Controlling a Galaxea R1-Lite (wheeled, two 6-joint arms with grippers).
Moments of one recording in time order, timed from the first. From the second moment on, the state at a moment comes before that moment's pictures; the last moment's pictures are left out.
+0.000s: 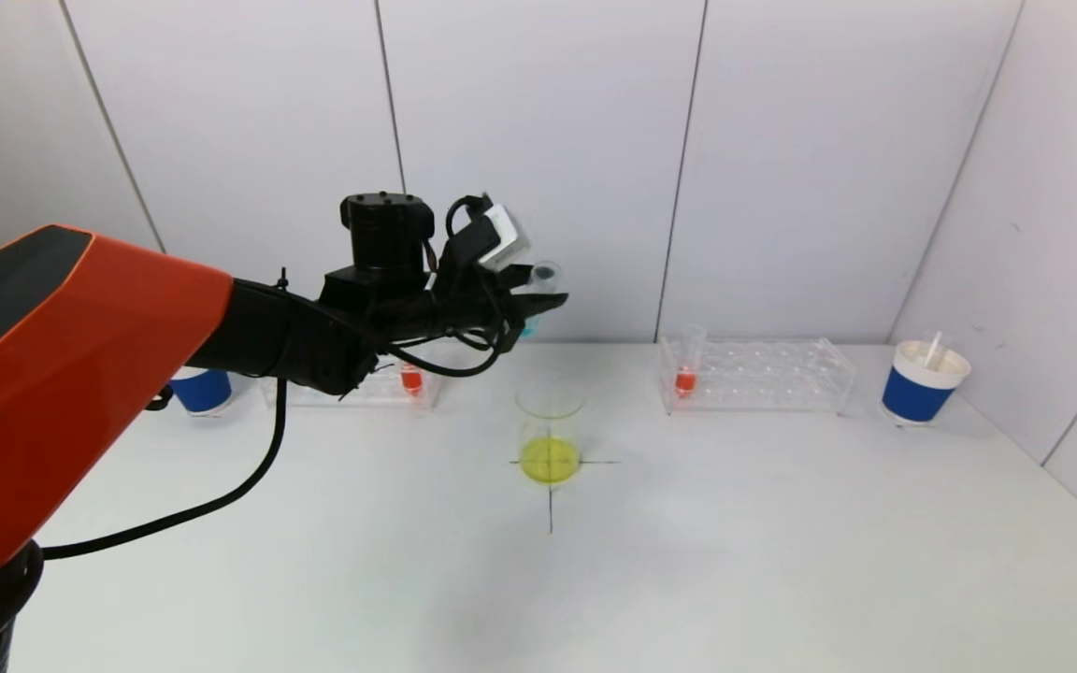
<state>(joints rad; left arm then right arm) -0.42 2.16 -1.48 -0.62 -0.65 0.59 0.00 0.00 0.00 0.00 0.02 -0.06</state>
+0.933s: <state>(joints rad) -0.37 2.23 -1.41 -0.73 -0.92 1.09 0.00 0.00 0.00 0.00 0.02 -0.06</state>
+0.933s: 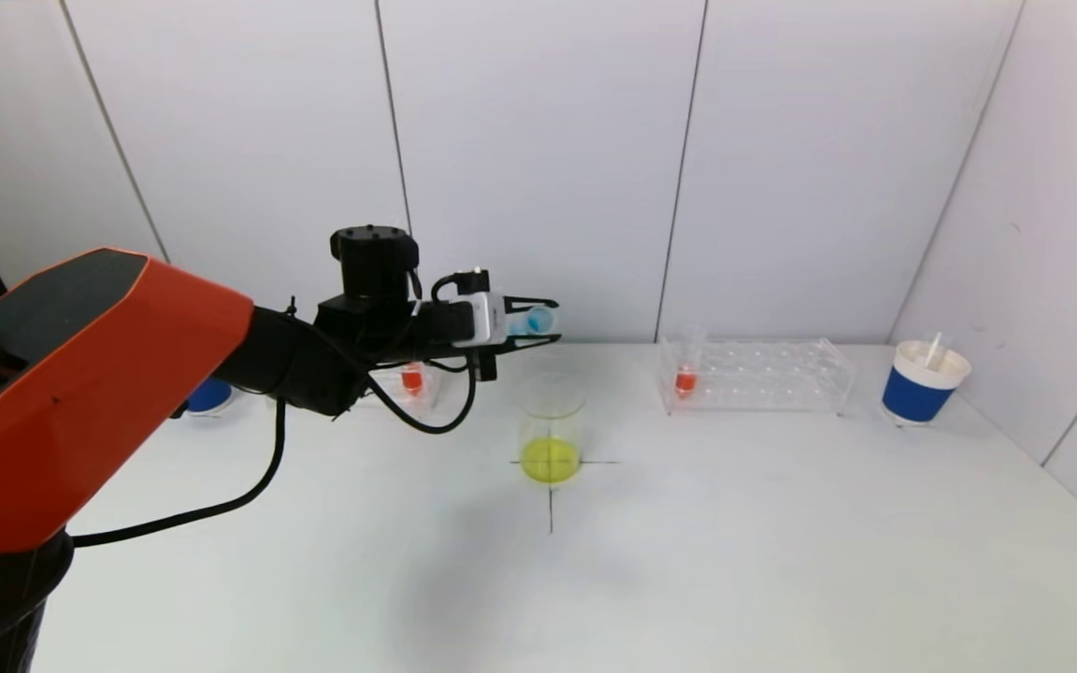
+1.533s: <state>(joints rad) -0.36 2.25 -1.41 -0.74 -0.92 1.22 0.00 0.00 0.00 0.00 0.02 -0.06</state>
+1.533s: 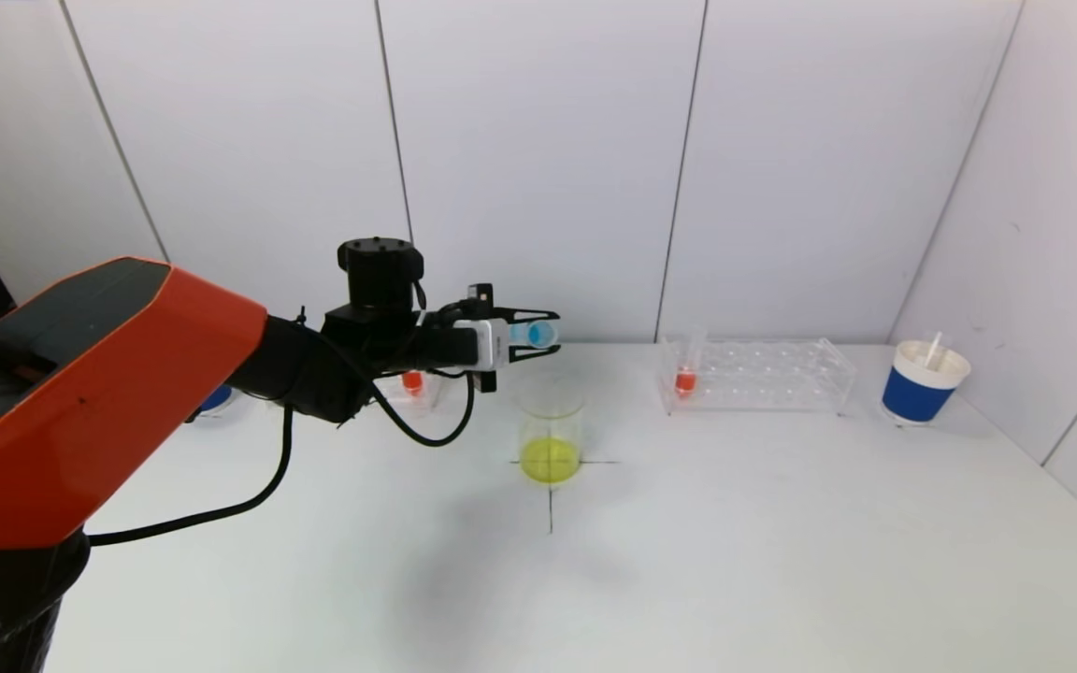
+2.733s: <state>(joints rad) -0.35 2.30 -1.41 -0.81 -0.92 1.39 0.00 0.00 0.00 0.00 0.02 -0.06</state>
